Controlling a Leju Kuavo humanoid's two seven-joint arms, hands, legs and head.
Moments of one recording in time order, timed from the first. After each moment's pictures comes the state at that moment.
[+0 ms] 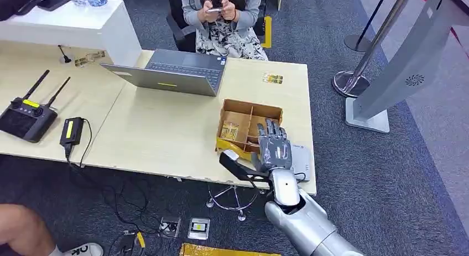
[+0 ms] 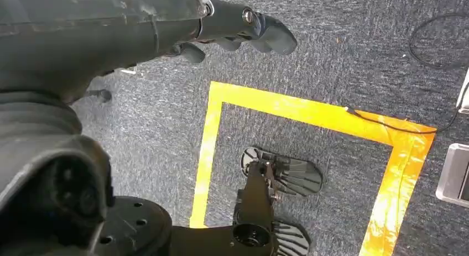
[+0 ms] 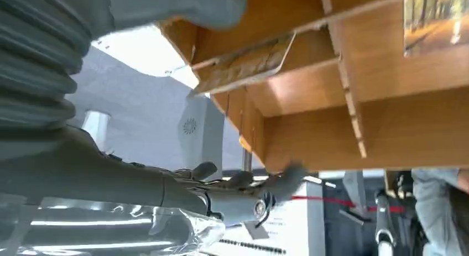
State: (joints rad) left arm -0.28 0.07 -1.02 -0.23 1.01 0.36 0.06; right arm -0.55 0.04 0.92 -0.99 1.07 -0.38 0.42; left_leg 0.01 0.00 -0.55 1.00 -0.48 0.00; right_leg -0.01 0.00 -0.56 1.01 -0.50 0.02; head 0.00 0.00
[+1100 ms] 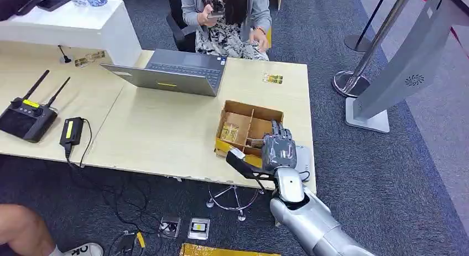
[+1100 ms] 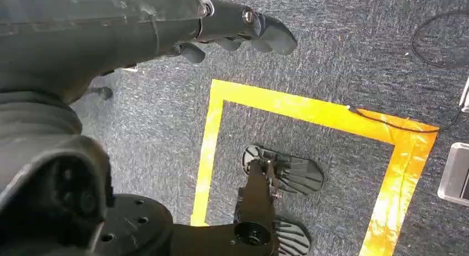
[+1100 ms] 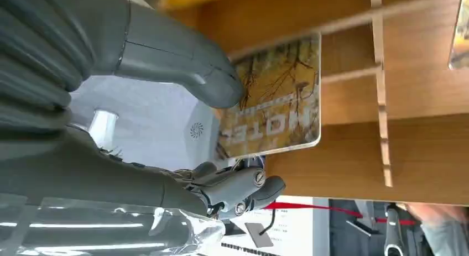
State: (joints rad) left arm -0.28 0.07 -1.02 -0.23 1.02 0.36 0.07; right arm -0.58 0.04 0.92 -0.89 1.02 -0.39 0.38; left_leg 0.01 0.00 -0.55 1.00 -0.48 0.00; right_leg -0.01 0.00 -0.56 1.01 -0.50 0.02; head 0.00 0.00
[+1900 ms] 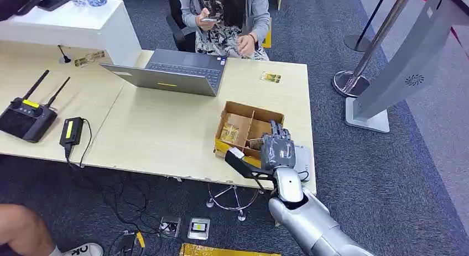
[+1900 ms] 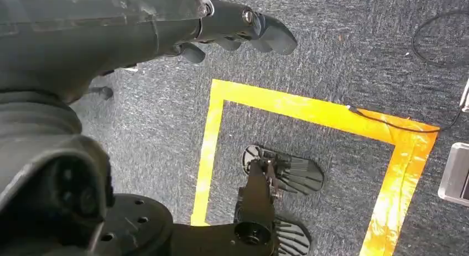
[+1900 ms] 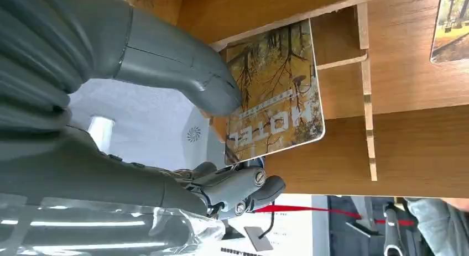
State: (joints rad) left arm -0.28 0.07 -1.02 -0.23 1.02 0.36 0.07; right arm -0.58 0.05 0.92 -0.88 1.00 -0.41 0.37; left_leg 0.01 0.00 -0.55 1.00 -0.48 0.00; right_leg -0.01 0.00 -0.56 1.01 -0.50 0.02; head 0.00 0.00
